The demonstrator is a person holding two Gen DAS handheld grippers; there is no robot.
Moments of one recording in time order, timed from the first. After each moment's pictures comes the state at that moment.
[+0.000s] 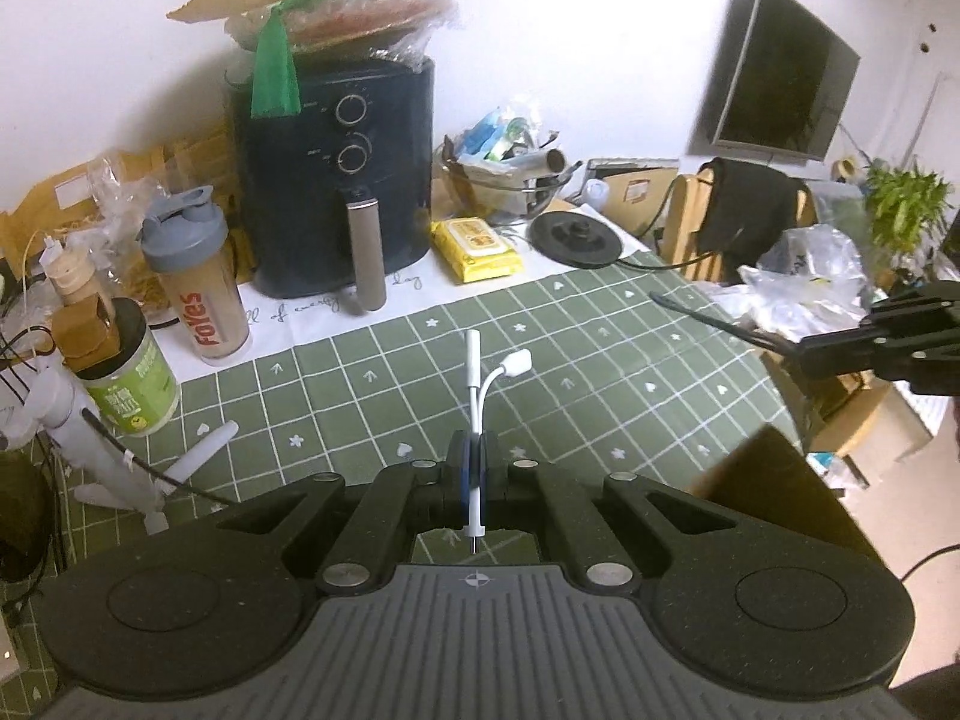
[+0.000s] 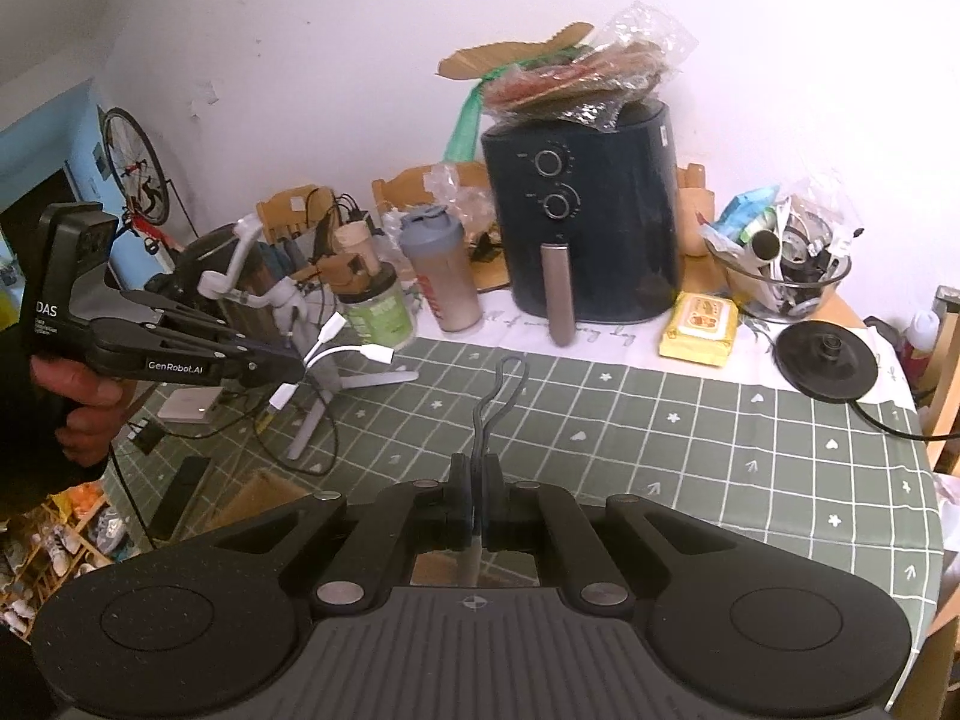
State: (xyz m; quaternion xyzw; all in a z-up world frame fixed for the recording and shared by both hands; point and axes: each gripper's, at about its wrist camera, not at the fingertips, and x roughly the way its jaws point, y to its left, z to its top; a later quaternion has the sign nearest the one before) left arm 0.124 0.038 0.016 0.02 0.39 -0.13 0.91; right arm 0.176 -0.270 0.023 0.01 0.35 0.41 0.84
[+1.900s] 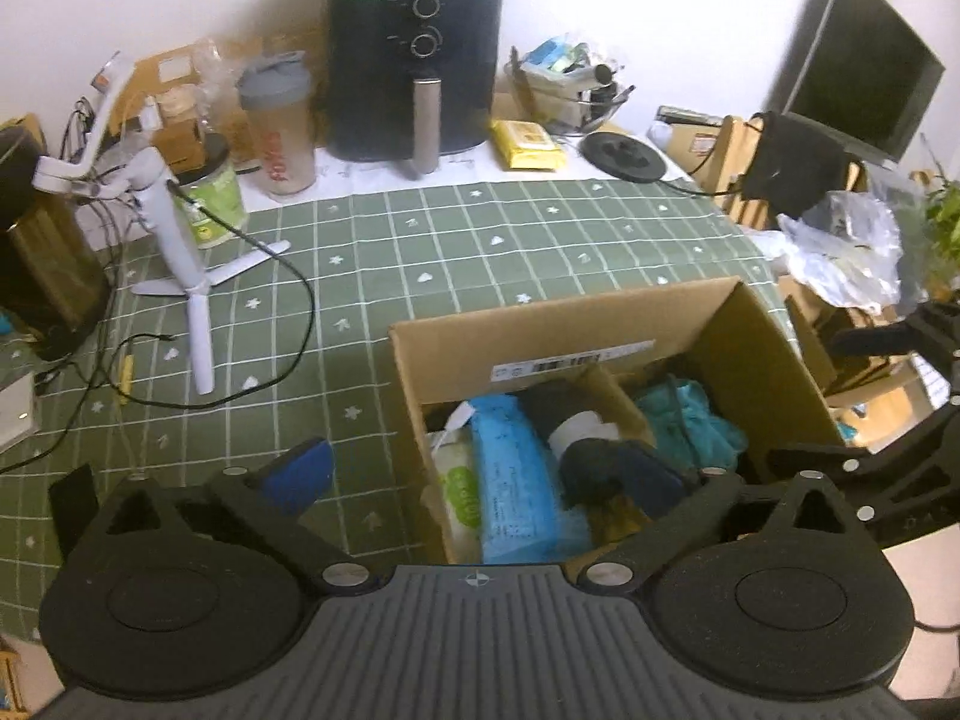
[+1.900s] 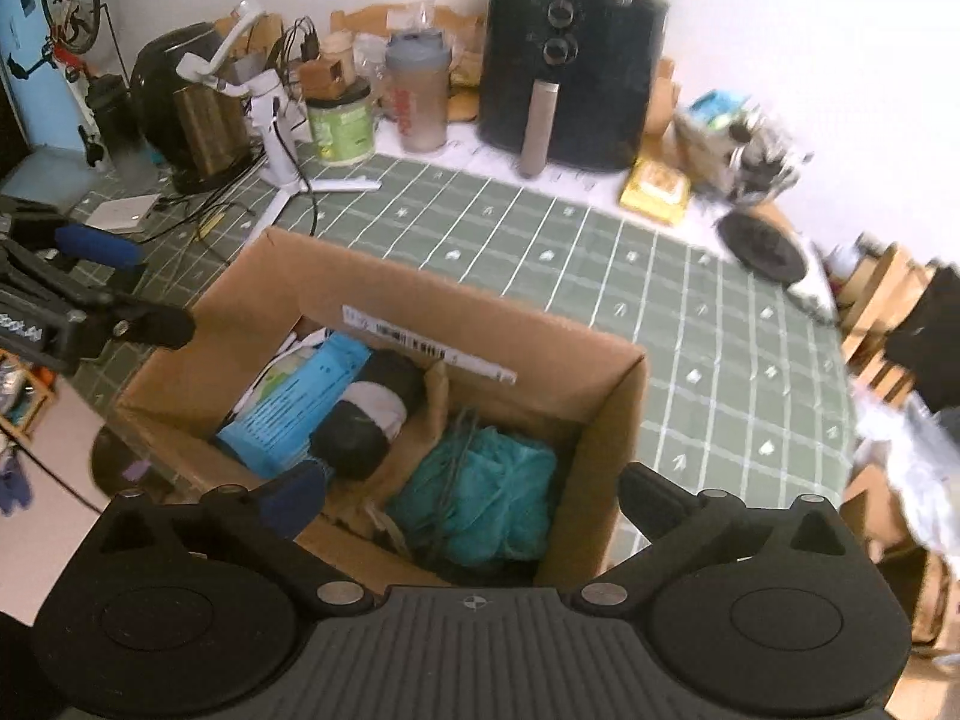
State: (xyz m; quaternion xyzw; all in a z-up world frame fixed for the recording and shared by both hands) left arm 0.014 0.002 -0.008 -0.03 0.45 -0.02 0.89; right arm 0.060 -0.224 -0.004 -0.16 0.43 0.29 0.84
